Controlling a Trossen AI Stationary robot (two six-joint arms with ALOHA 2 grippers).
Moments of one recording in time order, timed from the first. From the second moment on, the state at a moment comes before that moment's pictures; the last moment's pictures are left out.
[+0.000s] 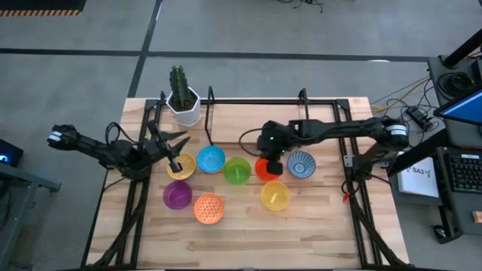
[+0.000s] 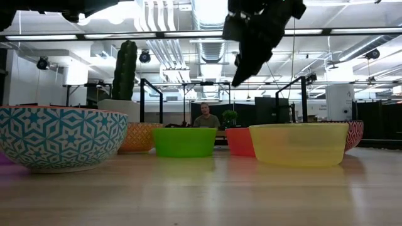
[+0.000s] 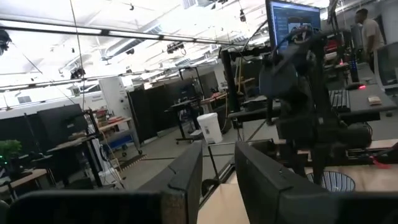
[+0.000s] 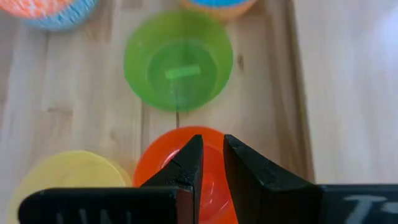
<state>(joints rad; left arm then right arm) -0.31 0.55 0.32 0.58 -0.75 0.50 -0.14 1.59 1.22 -0.61 -0.13 -0.09</state>
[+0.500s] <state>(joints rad) -0.31 0.55 0.32 0.57 -0.85 0.53 -0.14 1.75 1.25 -0.62 -0.13 -0.09</state>
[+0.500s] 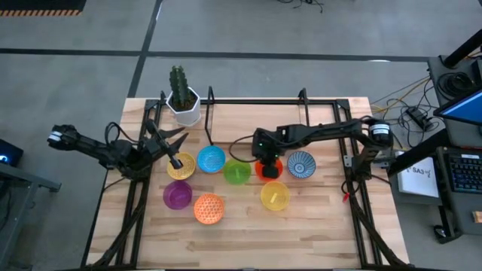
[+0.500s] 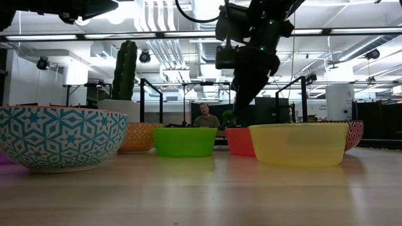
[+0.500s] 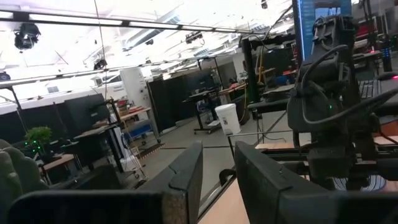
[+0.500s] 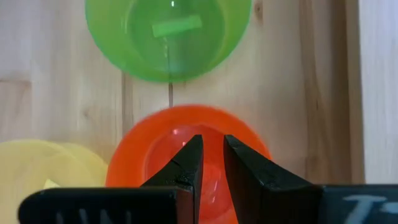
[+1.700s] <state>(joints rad) -0.31 0.56 0.32 0.57 -0.85 0.54 -0.13 1.97 1.36 -0.75 0.03 -0.24</state>
